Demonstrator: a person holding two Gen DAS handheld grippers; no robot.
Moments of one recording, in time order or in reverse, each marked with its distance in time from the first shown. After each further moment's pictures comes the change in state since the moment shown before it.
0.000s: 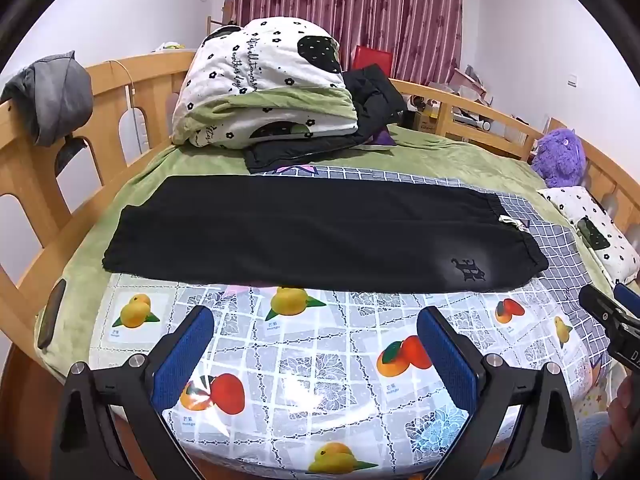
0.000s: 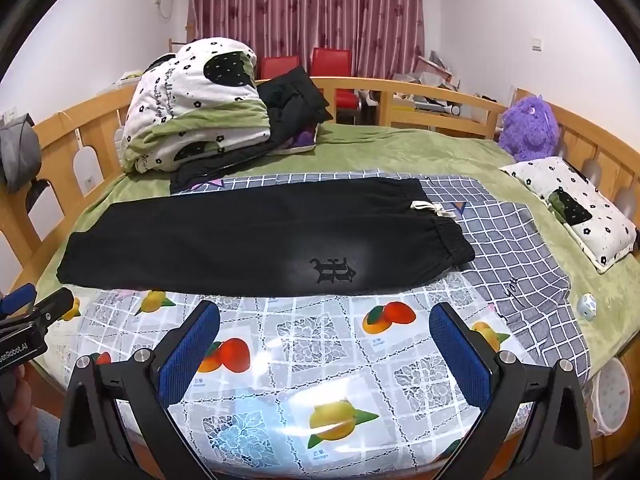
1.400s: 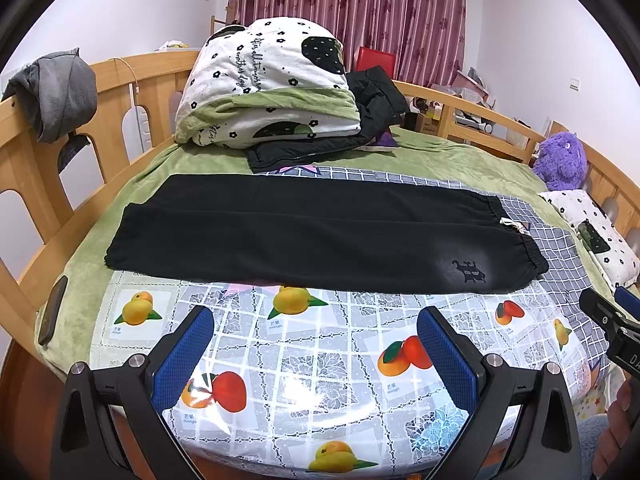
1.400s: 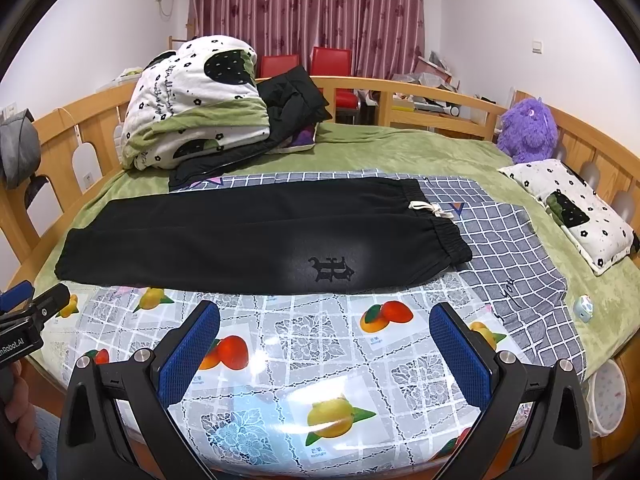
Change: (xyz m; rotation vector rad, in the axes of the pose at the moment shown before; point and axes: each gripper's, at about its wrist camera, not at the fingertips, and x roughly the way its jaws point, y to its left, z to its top) left arm 0.000 0.001 0.000 0.004 -0.004 0.002; right arm -0.003 0.001 -0.002 -0.008 0.001 -0.006
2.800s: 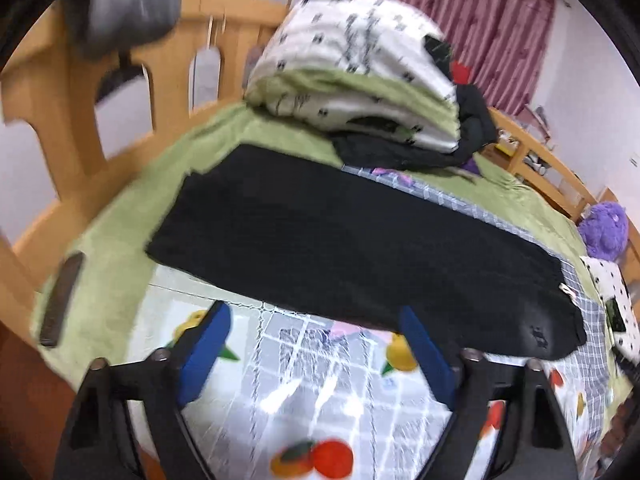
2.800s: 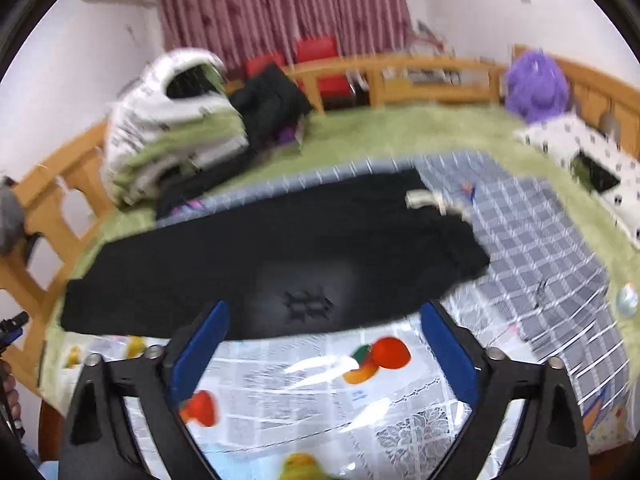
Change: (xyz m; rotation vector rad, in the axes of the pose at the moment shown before) left arm 0.092 0.167 0.053 -0.201 0.086 0.123; right arm 0.112 -0.087 0.045 0.150 0.084 0.091
